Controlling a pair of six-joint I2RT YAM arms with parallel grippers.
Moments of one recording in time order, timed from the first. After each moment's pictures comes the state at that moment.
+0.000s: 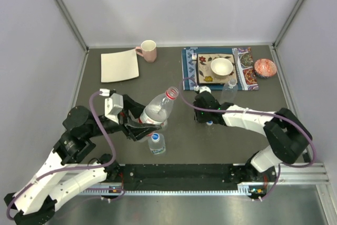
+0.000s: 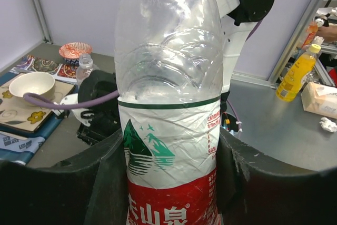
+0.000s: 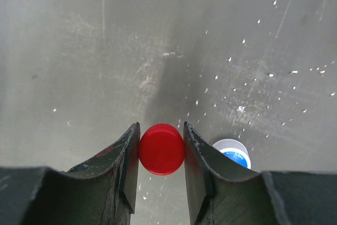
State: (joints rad) left arm -0.78 0.58 0.94 -0.20 0.59 -0.21; right arm 0.74 1.48 0.77 -0.21 0.17 0.45
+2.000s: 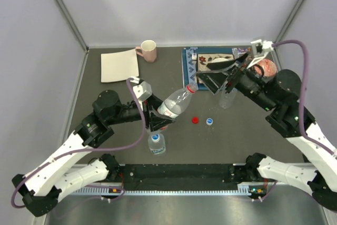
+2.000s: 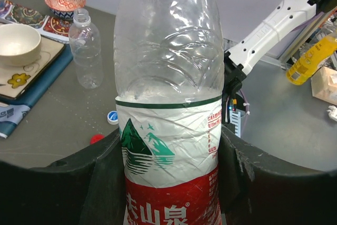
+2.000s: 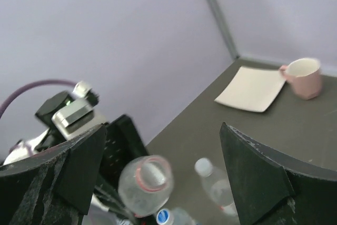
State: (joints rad) left arm -0.78 0.77 0.93 -0.18 0.59 -0.20; right arm 0.78 0.89 1.31 -0.22 -0.05 0.51
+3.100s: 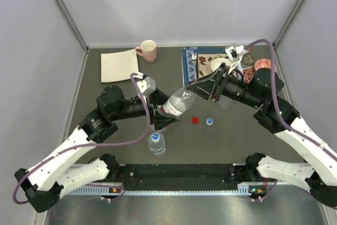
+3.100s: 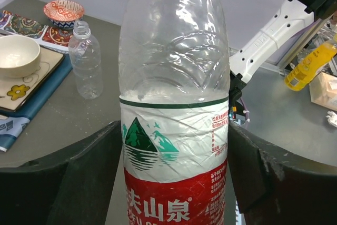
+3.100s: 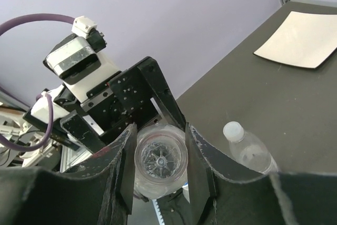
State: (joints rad) left arm -0.78 0.86 0.97 -0.12 0.60 -0.21; right arm 0.78 0.94 1.22 -0.19 -0.34 0.61
